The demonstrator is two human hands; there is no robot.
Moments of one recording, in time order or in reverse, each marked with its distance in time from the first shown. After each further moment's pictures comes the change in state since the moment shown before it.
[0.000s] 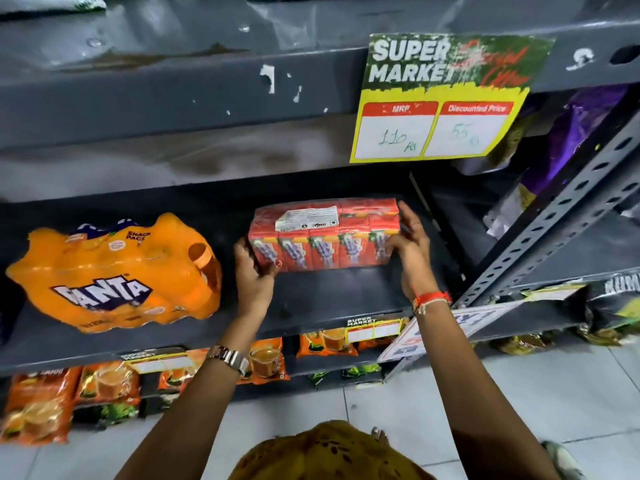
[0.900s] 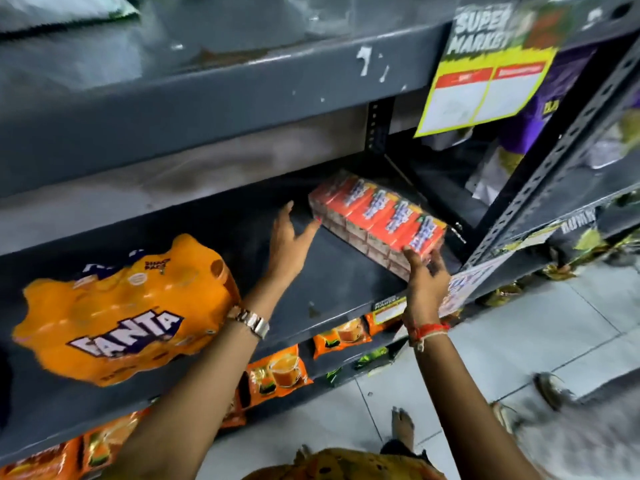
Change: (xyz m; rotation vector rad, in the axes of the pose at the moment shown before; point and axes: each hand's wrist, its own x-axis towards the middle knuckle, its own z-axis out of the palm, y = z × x) left_hand 0.041 0.052 0.013 0.170 -0.417 0.123; right_hand -0.084 0.040 0.036 0.054 0.697 0.007
